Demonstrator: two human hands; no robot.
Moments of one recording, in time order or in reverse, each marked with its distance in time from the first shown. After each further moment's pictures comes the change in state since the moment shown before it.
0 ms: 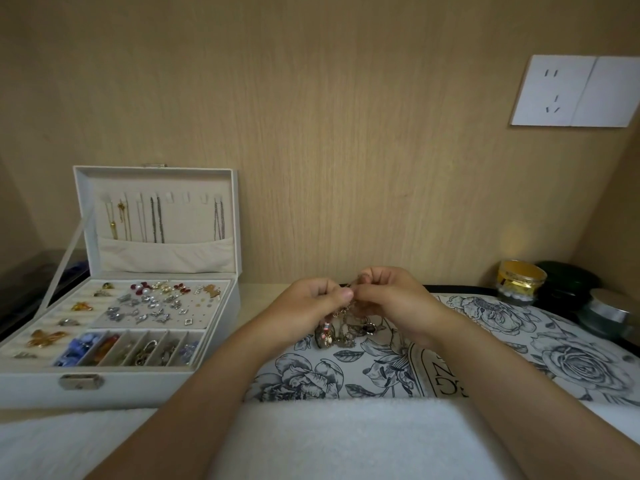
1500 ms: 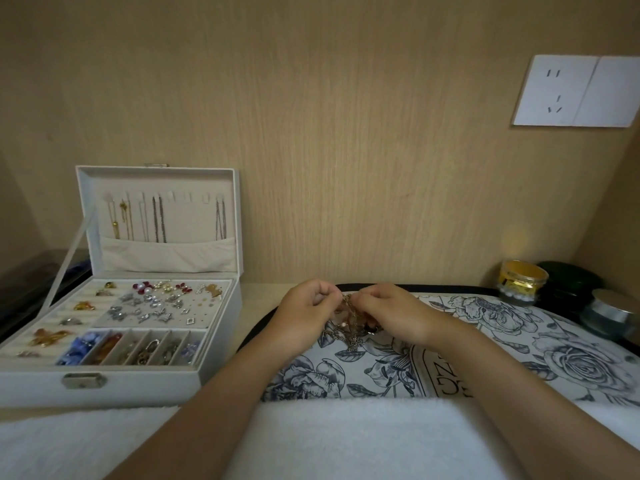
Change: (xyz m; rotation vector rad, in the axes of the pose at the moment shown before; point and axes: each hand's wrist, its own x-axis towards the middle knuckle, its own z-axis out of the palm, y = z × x) left_hand 0.004 -0.013 0.014 0.009 0.233 0.017; right_hand -0.004 0.004 0.000 -0.573 -0.050 0.044
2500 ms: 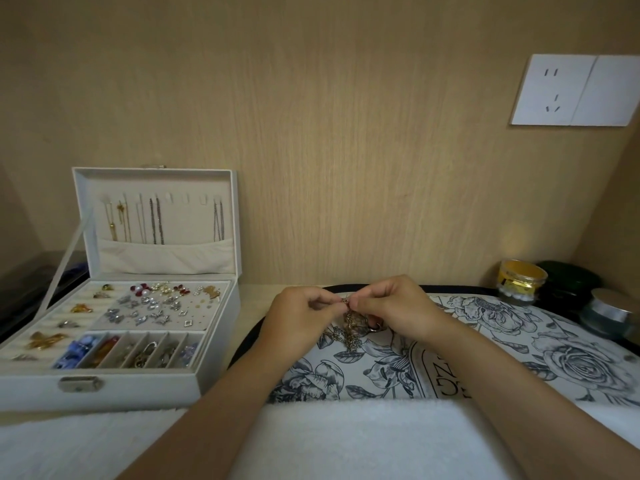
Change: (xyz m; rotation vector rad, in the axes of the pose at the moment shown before) left_hand -0.003 -0.006 0.000 0.133 0.096 0.113; right_hand 0.002 0.012 -0.002 0.270 0.137 -0.013
